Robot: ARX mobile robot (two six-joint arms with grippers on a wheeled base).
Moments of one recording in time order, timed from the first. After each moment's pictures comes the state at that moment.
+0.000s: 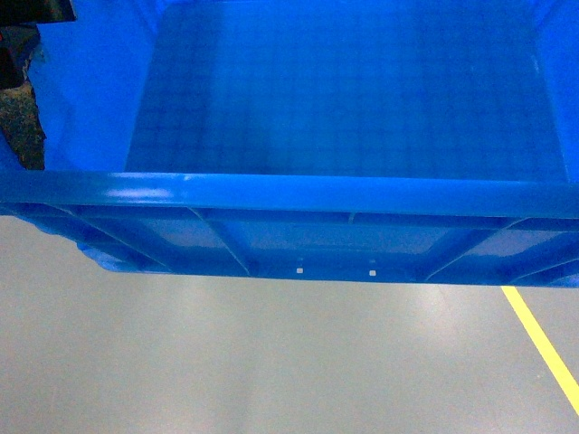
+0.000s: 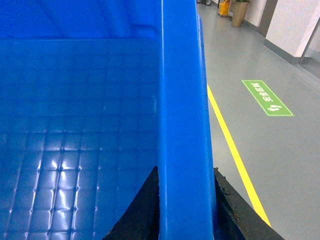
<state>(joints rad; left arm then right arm) -0.27 1.31 0.63 0.60 -0.27 -0.09 0.18 1.25 0.60 0.54 0.26 0.03</state>
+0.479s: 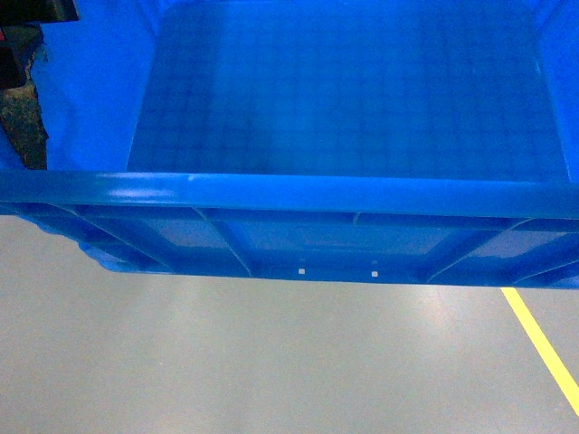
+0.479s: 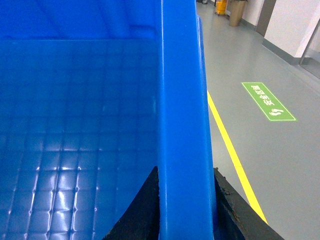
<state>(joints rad) -0.27 1.31 0.63 0.60 -0.26 -0.09 0.18 1.25 0.60 0.54 0.26 0.03</state>
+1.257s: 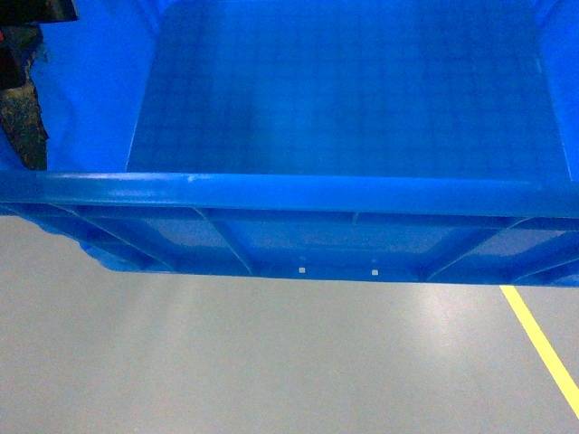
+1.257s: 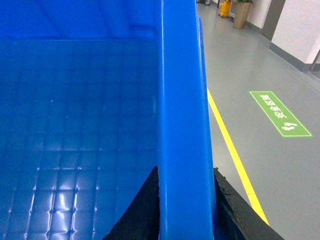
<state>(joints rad) -0.27 1.31 0.63 0.60 -0.26 -0.09 0.18 1.25 0.60 0.54 0.26 0.03</state>
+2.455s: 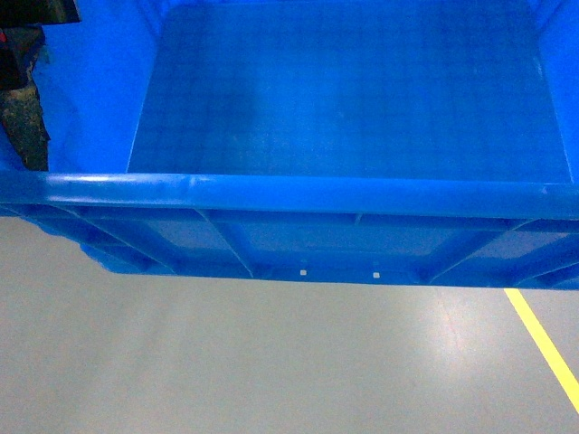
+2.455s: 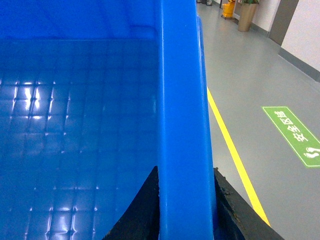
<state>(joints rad) -0.27 1.31 0.63 0.60 -0.26 -0.09 0.18 1.25 0.60 0.54 0.26 0.03</state>
